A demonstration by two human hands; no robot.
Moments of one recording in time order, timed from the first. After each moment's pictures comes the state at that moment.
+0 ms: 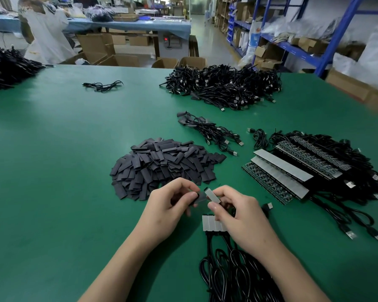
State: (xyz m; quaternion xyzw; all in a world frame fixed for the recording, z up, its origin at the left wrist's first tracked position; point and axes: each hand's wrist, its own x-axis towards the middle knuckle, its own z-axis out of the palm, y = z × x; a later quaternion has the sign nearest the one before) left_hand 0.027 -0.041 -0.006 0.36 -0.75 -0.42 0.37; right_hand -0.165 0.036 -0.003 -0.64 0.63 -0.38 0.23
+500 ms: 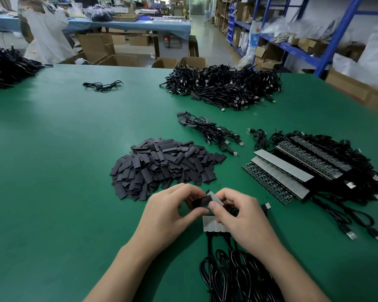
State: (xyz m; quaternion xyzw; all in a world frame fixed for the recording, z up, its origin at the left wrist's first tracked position) left_hand 0.029 -0.035 -0.003 0.31 -0.85 -0.22 0.36; right_hand -0.159 0.040 0.007 -0.60 0.62 -0.42 0.29
